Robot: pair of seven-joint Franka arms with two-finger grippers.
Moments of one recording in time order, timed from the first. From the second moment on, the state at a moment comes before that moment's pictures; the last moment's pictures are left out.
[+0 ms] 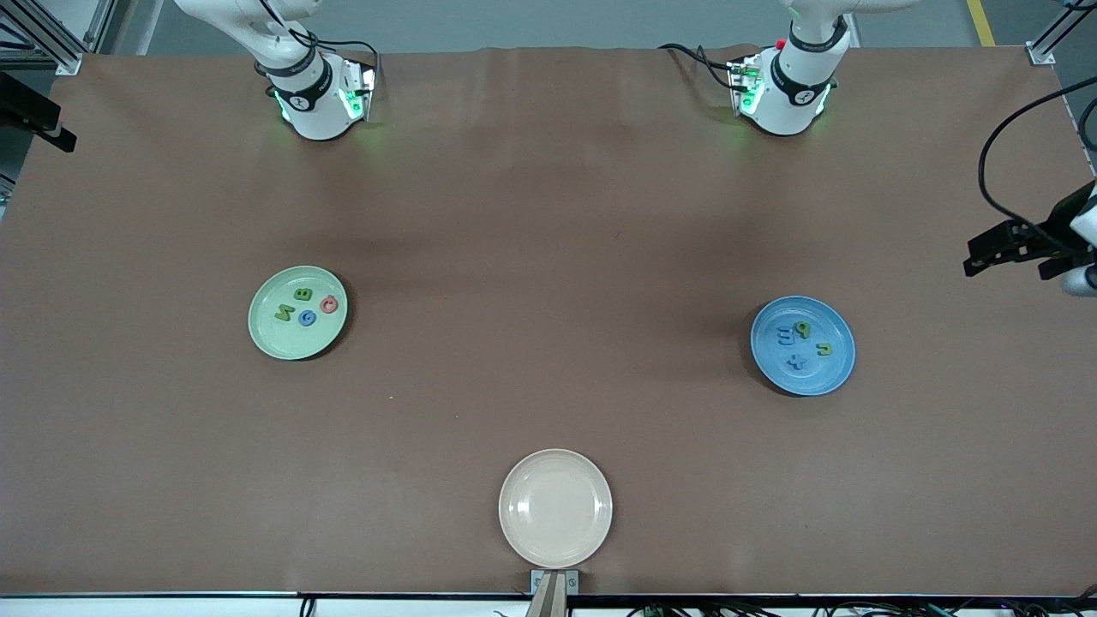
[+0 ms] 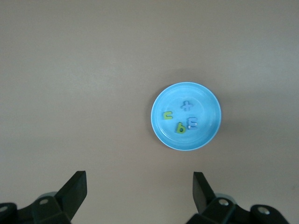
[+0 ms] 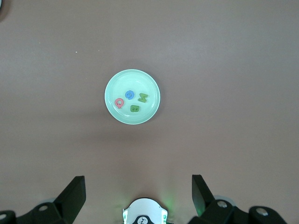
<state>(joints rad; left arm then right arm) -0.02 0.04 0.09 -1.64 0.00 1.70 0.13 0.00 -0.10 -0.09 -1.46 0.01 1.29 -0.07</state>
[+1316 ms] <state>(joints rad) -0.03 -0.08 0.02 -1.60 0.00 1.65 0.02 -0.01 -0.10 -0.09 -1.46 0.01 1.28 -0.07</state>
